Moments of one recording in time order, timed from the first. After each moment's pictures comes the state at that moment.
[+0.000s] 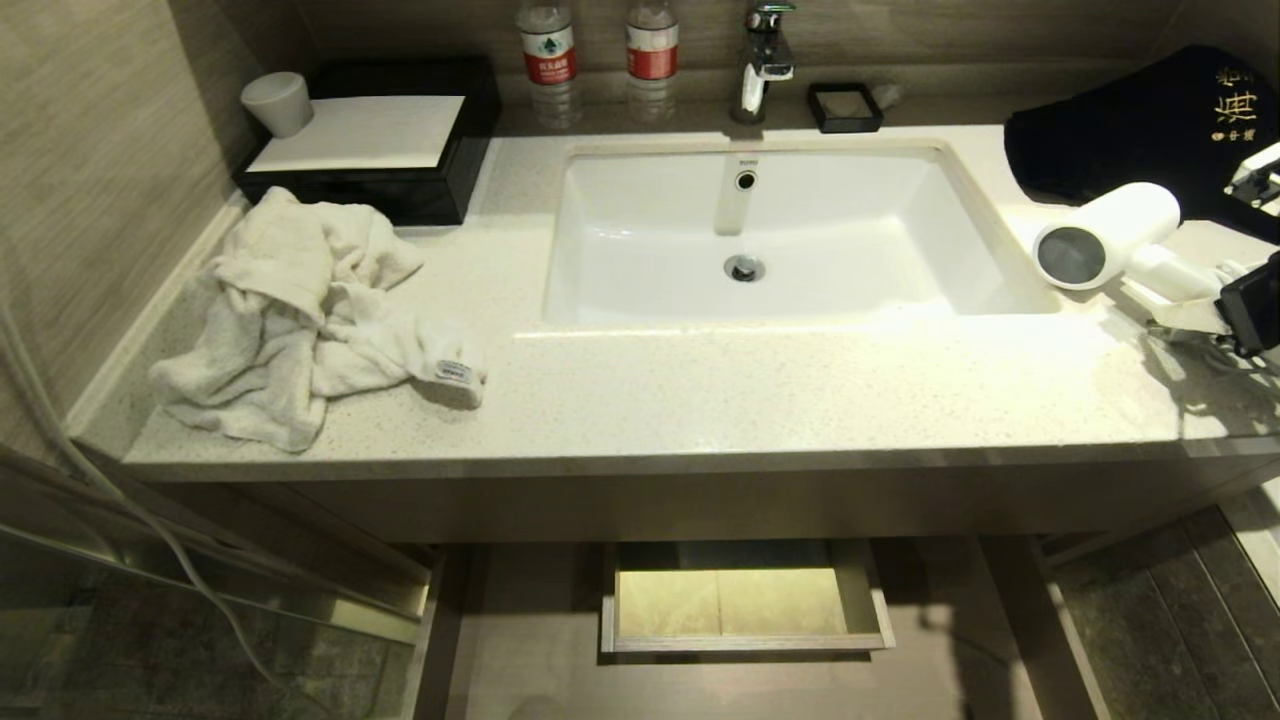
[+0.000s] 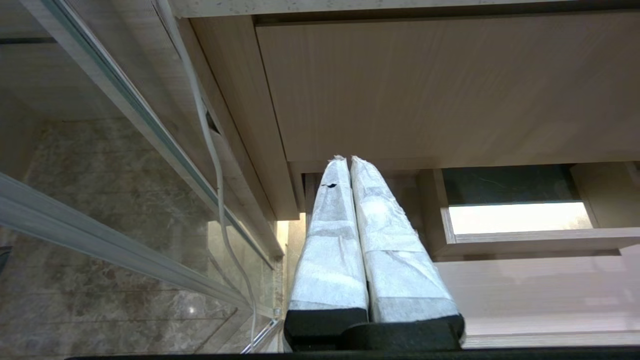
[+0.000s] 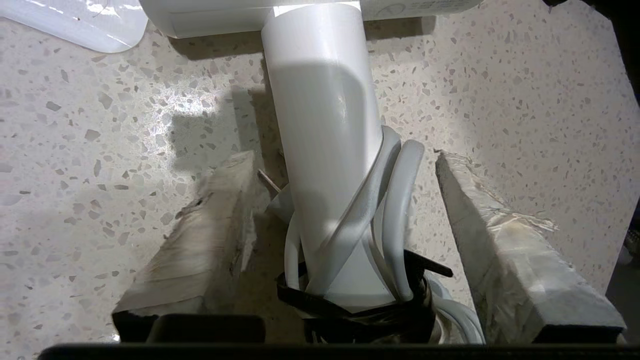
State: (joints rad) left arm 0.00 0.00 0.00 0.00 0.00 0.00; right arm -0.38 1.62 -1.38 0.20 0.25 -0.64
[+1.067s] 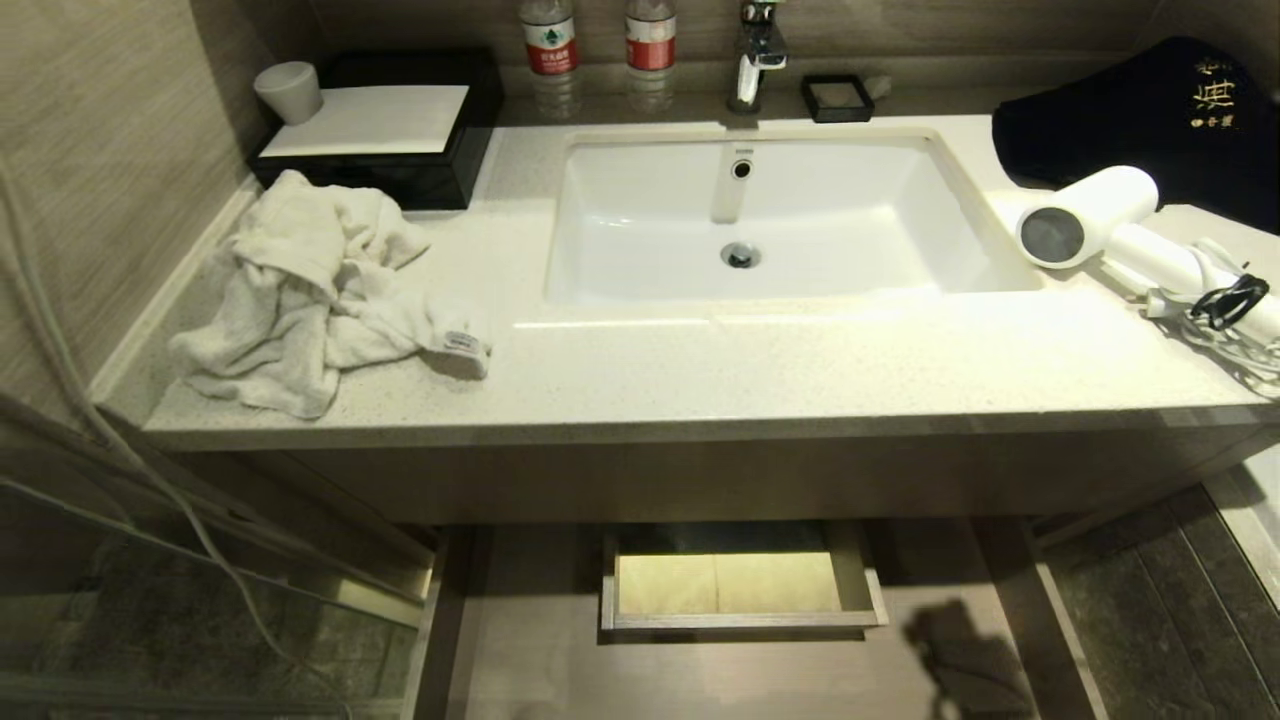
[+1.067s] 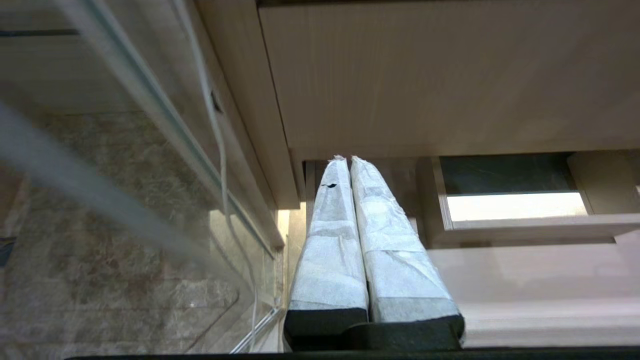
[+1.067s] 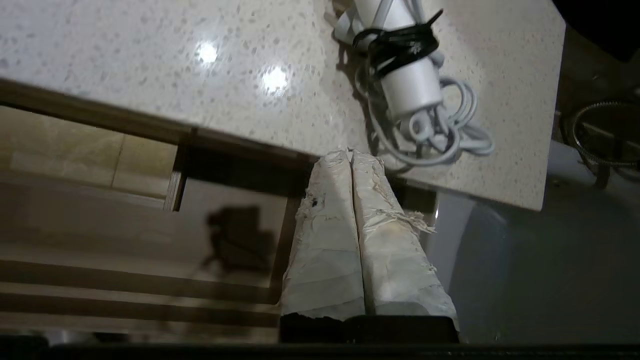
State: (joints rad) left arm 0.00 0.00 0.00 0.00 0.00 0.00; right arm -0.39 1.15 -1.02 0.19 0.23 -0.55
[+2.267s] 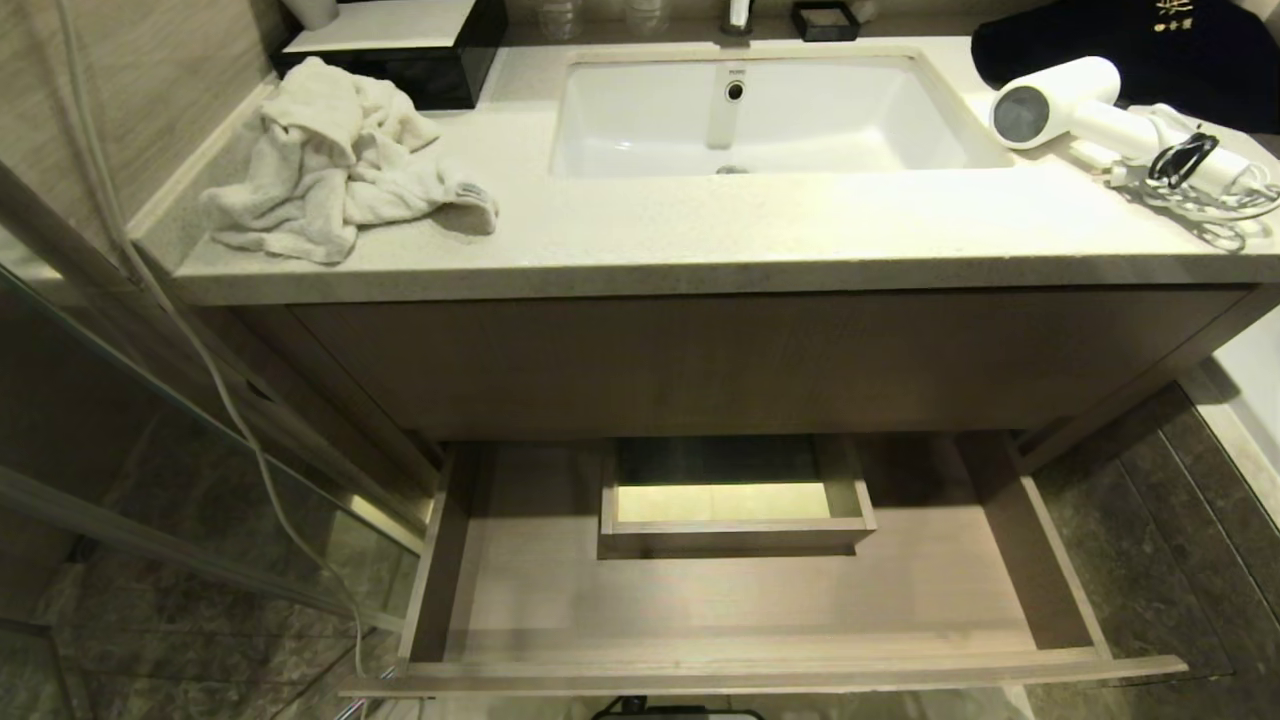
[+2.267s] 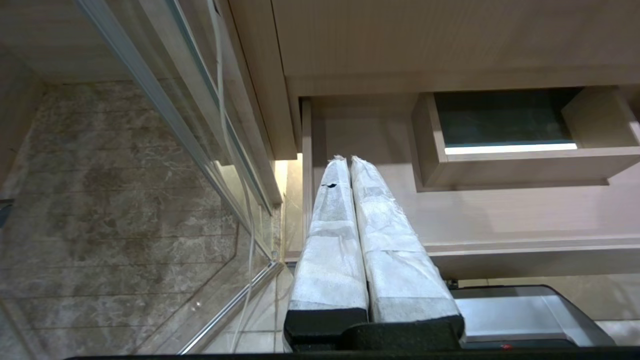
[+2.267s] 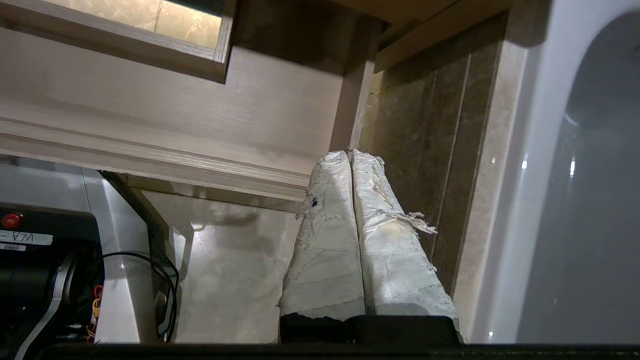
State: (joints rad) left arm 0.00 0.00 0.00 0.00 0.00 0.00; right arm -0.37 0.85 -0.60 0.18 0.19 -0.54
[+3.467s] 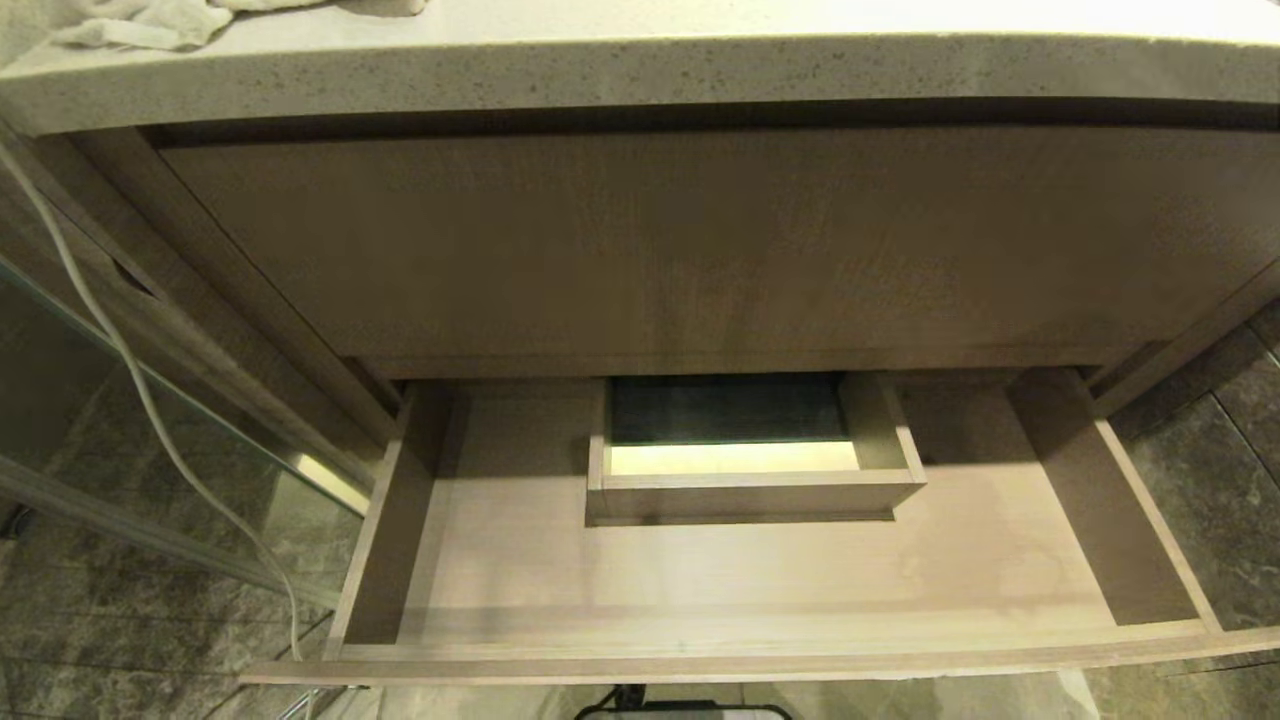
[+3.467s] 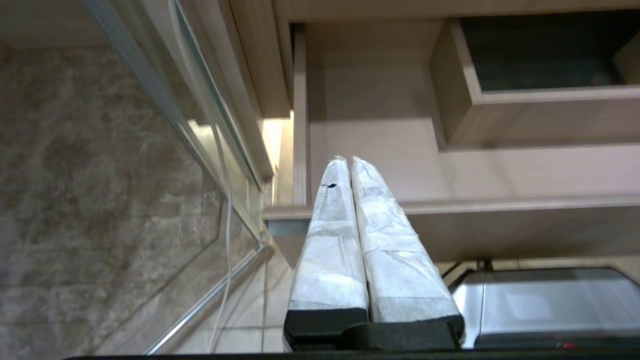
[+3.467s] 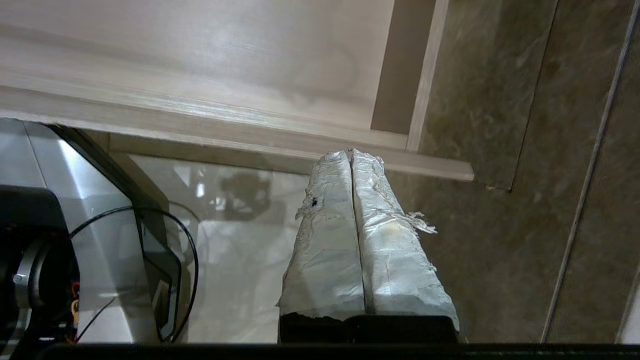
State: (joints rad) left arm 0.00 0.00 0.00 0.00 0.00 0.00; right arm -0.36 0.85 -0.49 0.18 0.12 -0.51
